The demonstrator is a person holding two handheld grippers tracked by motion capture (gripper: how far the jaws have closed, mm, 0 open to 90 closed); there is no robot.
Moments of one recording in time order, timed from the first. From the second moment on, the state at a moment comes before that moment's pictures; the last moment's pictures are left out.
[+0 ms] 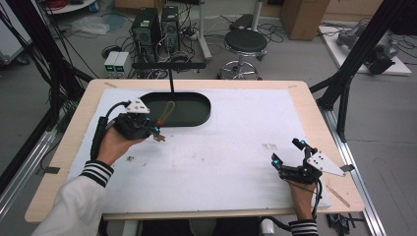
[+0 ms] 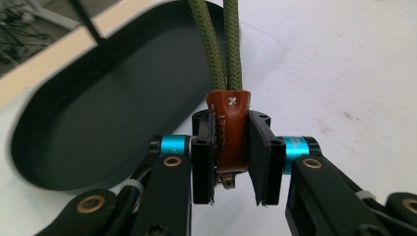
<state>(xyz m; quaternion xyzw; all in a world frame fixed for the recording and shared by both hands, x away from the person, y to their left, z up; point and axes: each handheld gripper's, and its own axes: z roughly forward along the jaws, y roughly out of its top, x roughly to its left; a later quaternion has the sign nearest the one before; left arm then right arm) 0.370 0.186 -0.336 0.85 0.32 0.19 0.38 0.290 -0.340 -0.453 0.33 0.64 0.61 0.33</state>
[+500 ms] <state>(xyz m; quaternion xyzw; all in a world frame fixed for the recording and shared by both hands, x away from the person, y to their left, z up) 0.390 0.222 -0.311 0.80 0.37 0.24 0.42 0.290 -0.339 -0.453 0.33 0.64 0.61 0.33</state>
